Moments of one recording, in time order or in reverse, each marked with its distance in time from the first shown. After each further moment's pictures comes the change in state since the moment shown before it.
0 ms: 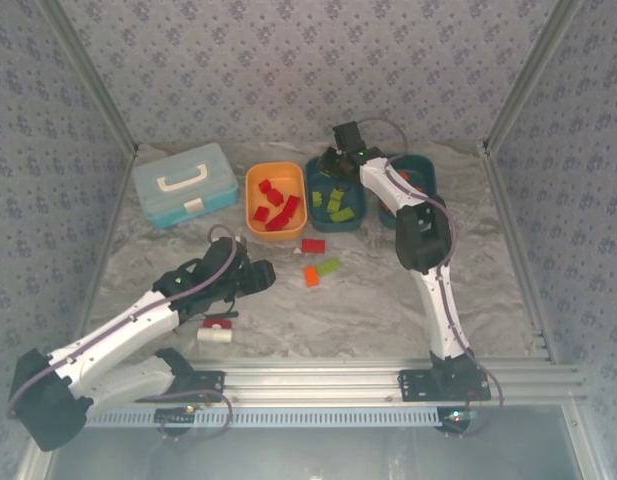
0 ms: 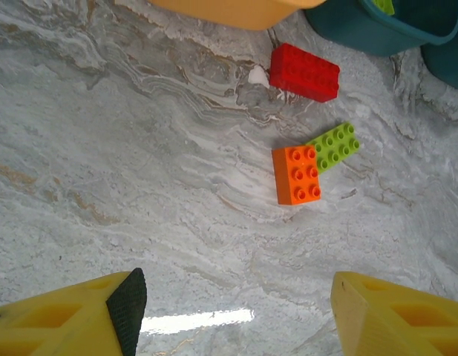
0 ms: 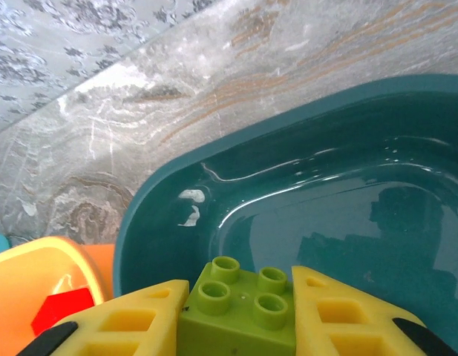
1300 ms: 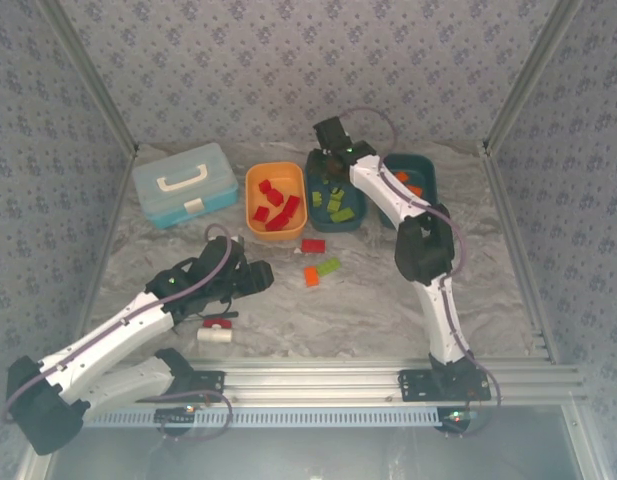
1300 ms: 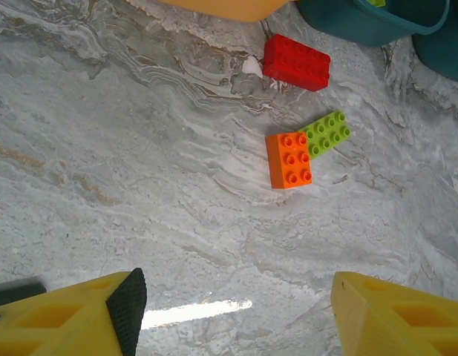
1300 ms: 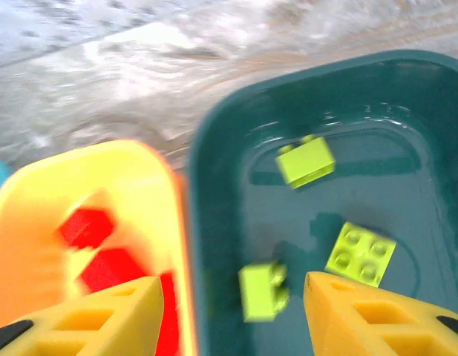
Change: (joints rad) left arm -0.013 -0.032 0.045 -0.094 0.012 -0.003; right arm 0.133 -0.201 -0.038 -0.196 0.184 -0.122
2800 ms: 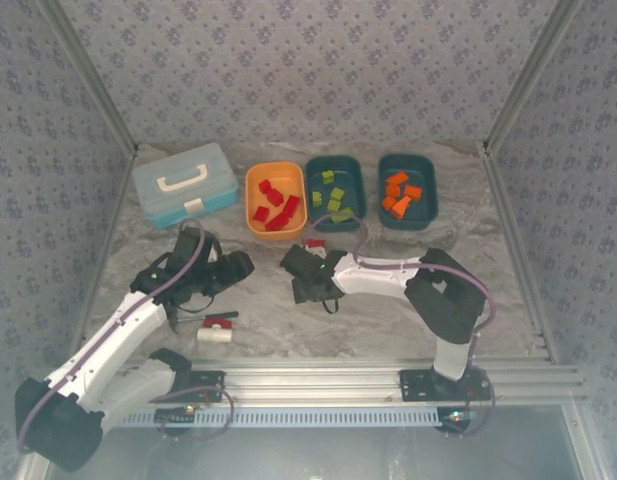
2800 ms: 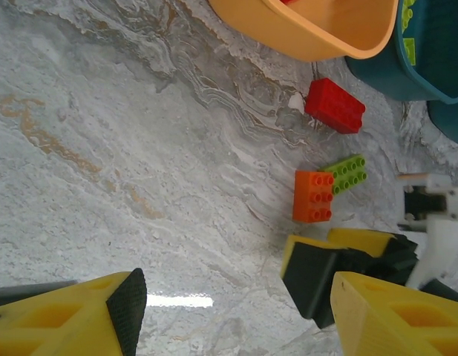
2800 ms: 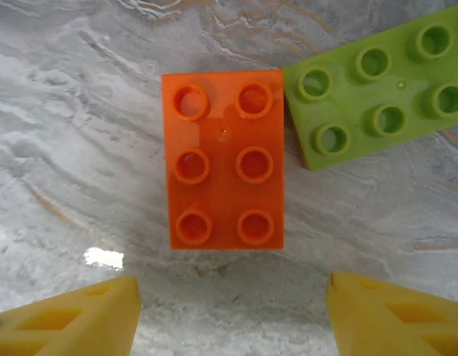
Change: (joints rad) left arm 0.297 -0.028 -0.051 0.005 0.208 0.023; right arm 0.468 -0.416 -1.006 0.150 0.094 0.187
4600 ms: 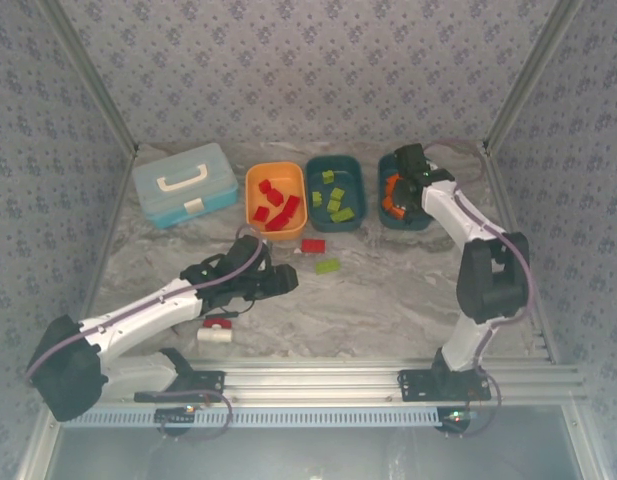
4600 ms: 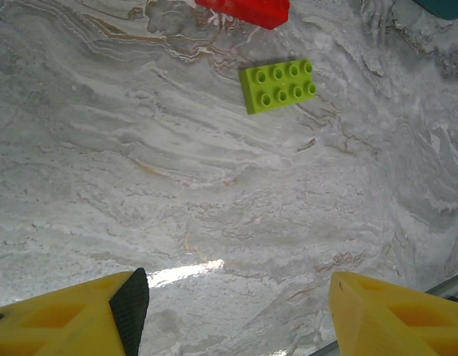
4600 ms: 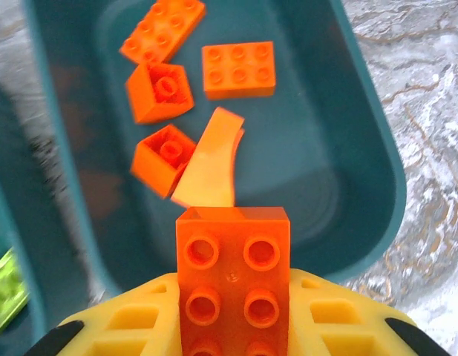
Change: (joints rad) left arm -0.350 0.246 0.018 0.240 -0.060 -0.058; right arm -0.781 -0.045 0.302 -0.145 0.072 -0.235
